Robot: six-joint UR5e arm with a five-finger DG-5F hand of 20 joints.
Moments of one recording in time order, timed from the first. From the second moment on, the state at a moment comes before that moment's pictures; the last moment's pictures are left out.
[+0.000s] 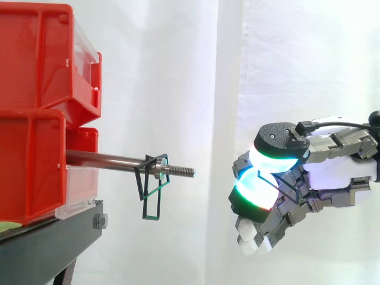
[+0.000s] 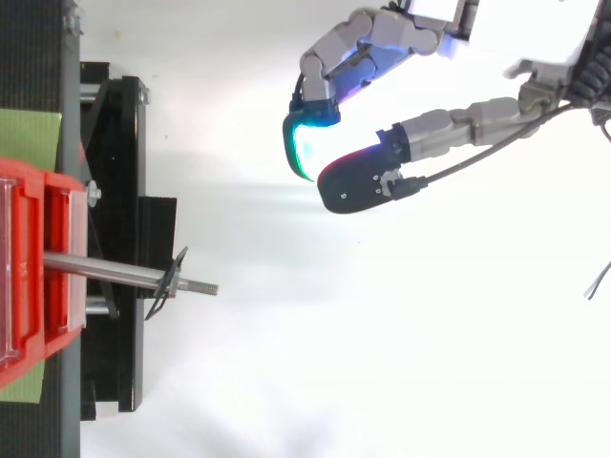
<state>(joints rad) 0.01 -2.20 -1.29 -2.89 -1.46 -0.45</state>
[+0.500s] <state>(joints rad) 0.01 -2.20 -1.29 -2.89 -1.44 -0.42</state>
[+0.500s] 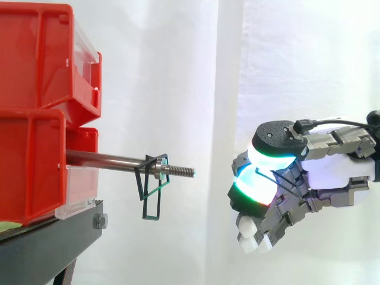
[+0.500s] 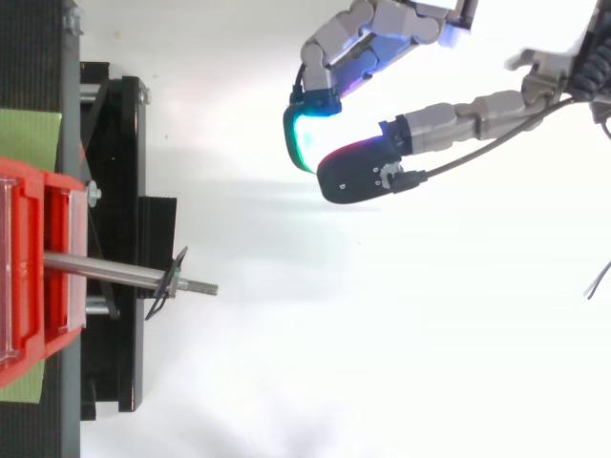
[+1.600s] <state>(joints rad) 0.03 -2.20 -1.39 -2.84 -1.42 -0.44</state>
